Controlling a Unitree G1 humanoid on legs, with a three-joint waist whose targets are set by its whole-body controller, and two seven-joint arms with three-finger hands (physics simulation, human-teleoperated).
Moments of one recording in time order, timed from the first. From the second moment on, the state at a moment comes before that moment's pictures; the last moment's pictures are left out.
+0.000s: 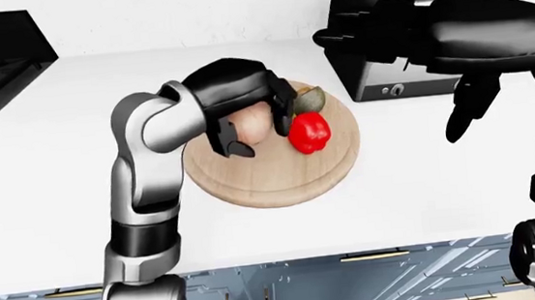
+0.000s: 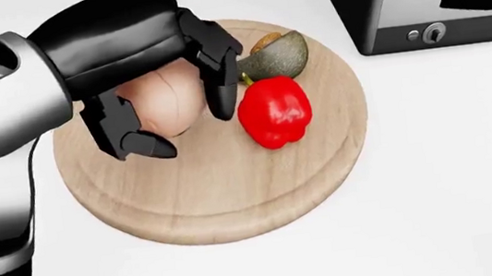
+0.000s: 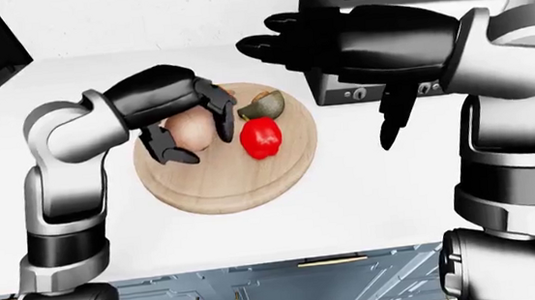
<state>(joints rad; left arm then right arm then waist) -0.89 0.24 0.01 -0.05 0.70 -0.13 -1.02 -0.92 -0.68 -0.21 0.06 -0.15 -0.55 1.24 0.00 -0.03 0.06</state>
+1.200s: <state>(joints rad) -0.83 0.29 0.04 -0.14 0.69 -0.14 -1.09 -0.96 -0.69 -0.21 0.10 -0.16 -0.56 1.25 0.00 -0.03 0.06</state>
